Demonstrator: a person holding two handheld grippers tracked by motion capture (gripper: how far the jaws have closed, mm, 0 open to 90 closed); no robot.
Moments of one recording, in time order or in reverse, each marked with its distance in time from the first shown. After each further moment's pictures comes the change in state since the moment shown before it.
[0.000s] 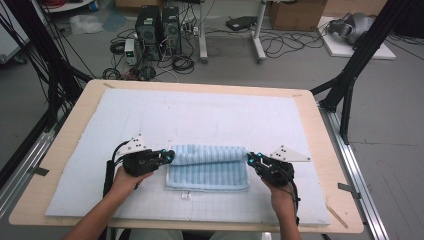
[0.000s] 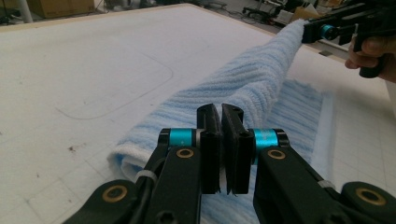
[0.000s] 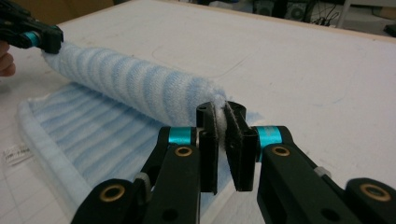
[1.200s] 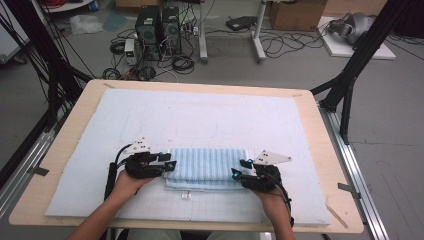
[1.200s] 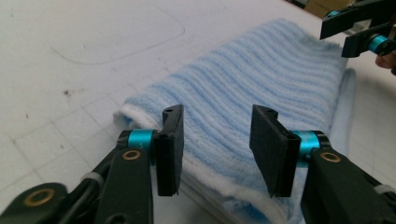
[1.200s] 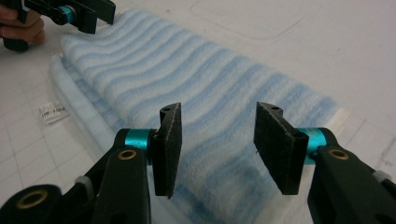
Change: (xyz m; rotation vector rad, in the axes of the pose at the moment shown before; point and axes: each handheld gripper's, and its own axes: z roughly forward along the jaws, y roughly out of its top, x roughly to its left) left arm 0.003 -0.014 0.010 0.140 0.047 -0.107; right arm 0.023 -0.006 0.021 0.153 0.104 -0.035
